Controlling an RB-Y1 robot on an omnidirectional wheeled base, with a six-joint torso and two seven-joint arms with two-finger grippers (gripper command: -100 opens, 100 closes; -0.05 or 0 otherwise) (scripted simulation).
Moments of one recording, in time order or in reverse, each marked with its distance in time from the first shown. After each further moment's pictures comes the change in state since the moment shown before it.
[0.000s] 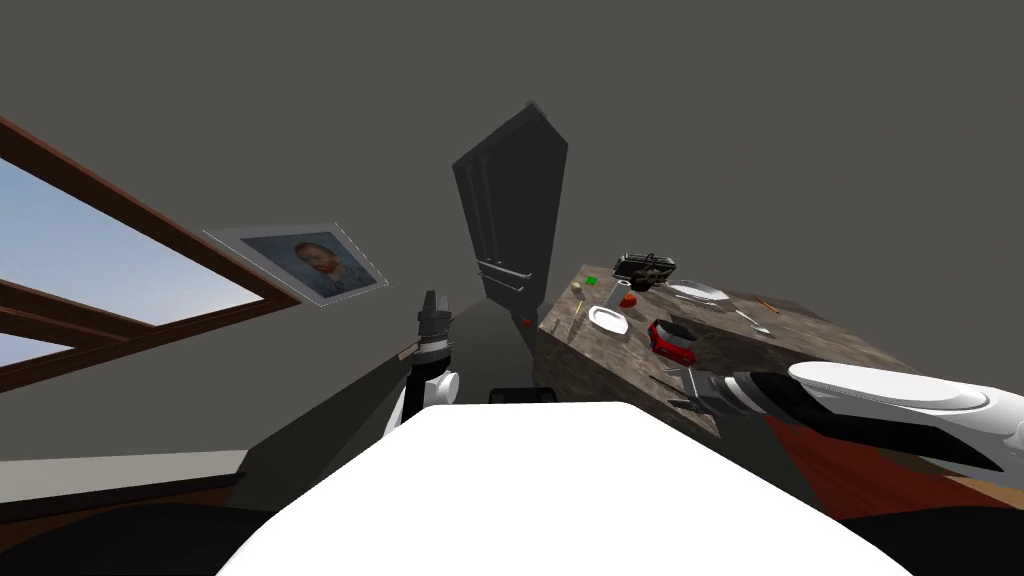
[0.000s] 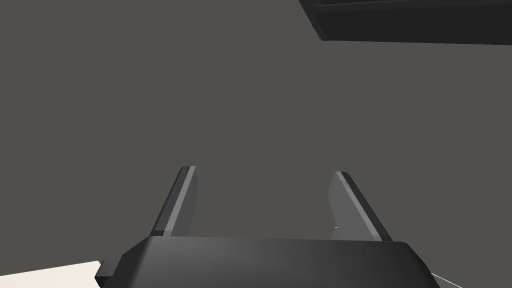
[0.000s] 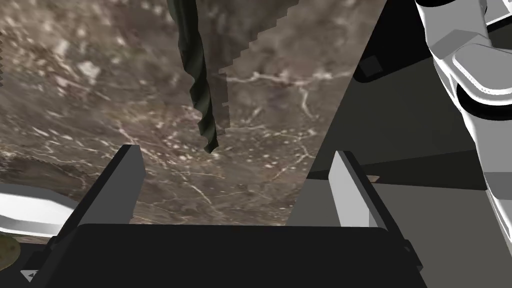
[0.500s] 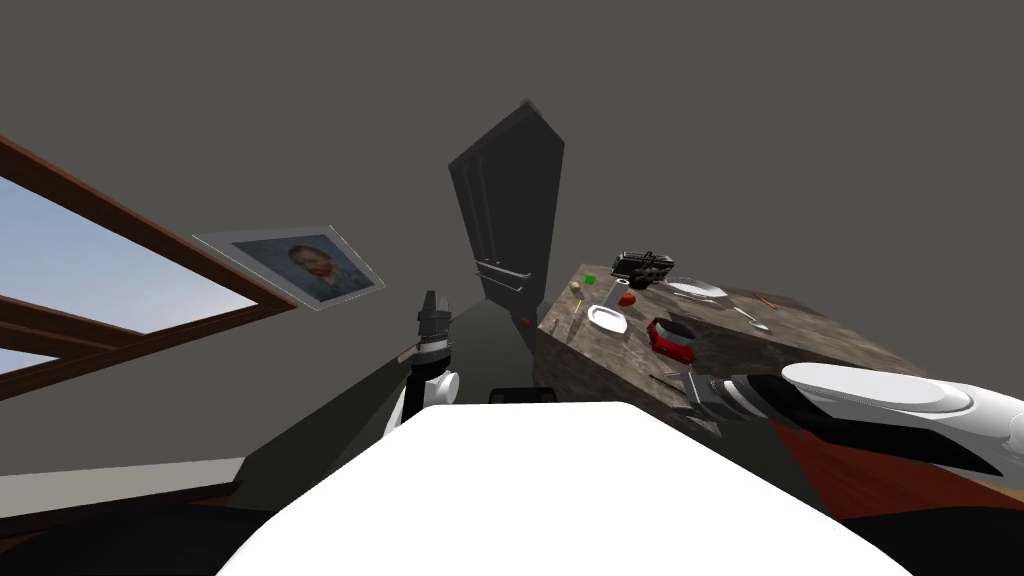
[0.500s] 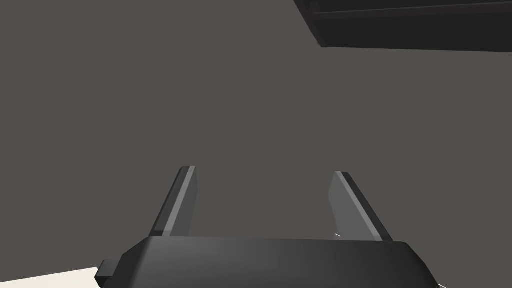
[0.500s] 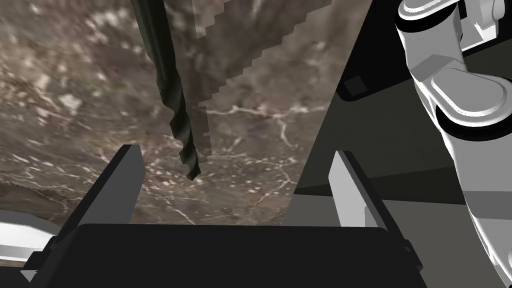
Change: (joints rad) left arm 0.000 0.000 0.000 0.000 0.000 0.000 0.000; right arm -0.001 -0.036 0.044 -0.053 0.058 0.051 -0.037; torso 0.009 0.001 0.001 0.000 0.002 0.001
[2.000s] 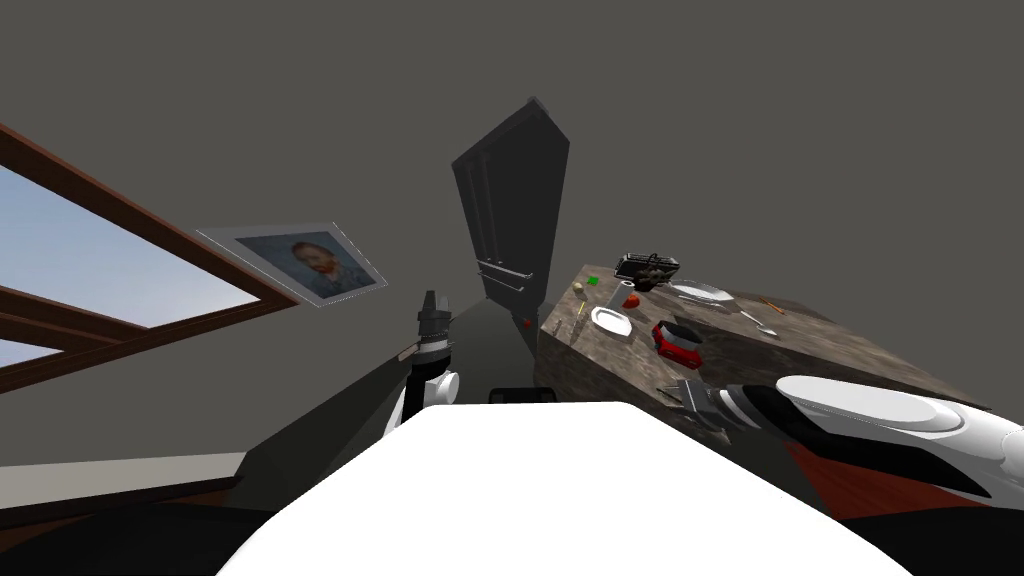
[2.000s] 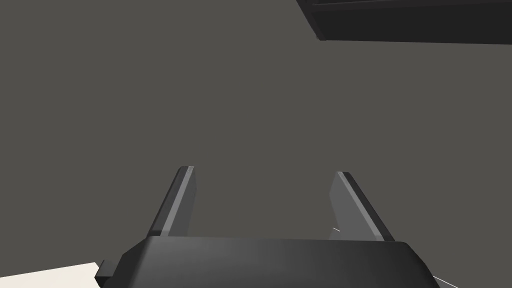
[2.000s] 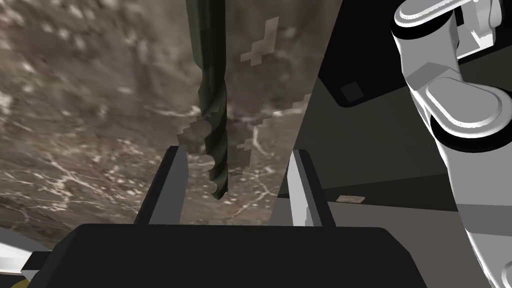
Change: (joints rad) left arm 0.000 0.000 0.000 0.000 0.000 0.000 0.000; right arm -0.003 0.056 0.033 -0.020 0.056 0.056 -0.001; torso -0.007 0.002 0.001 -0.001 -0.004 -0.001
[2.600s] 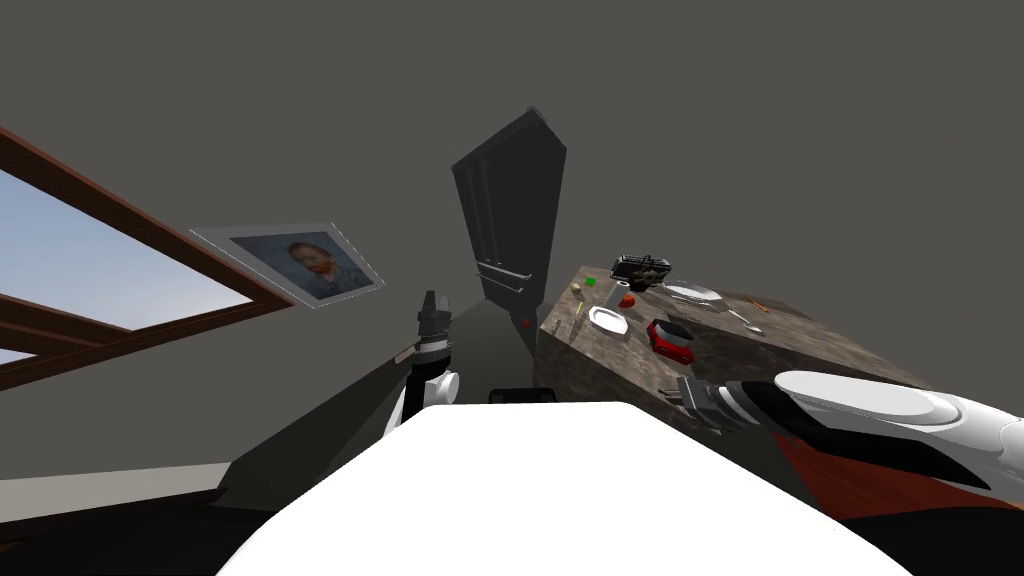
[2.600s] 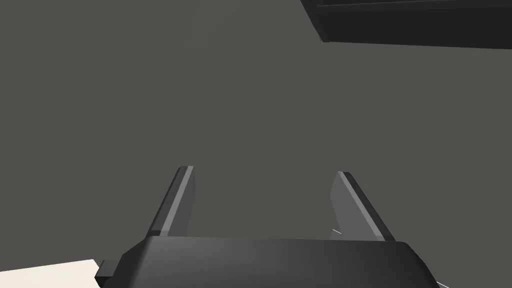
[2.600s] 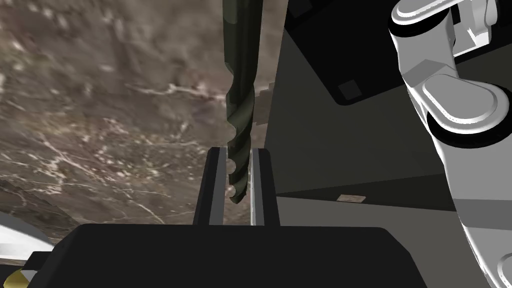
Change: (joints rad) left arm 0.000 0.000 0.000 0.000 0.000 0.000 0.000; right arm 0.001 -0.028 -0.006 -0.015 -0.007 -0.011 -0.011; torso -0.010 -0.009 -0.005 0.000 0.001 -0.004
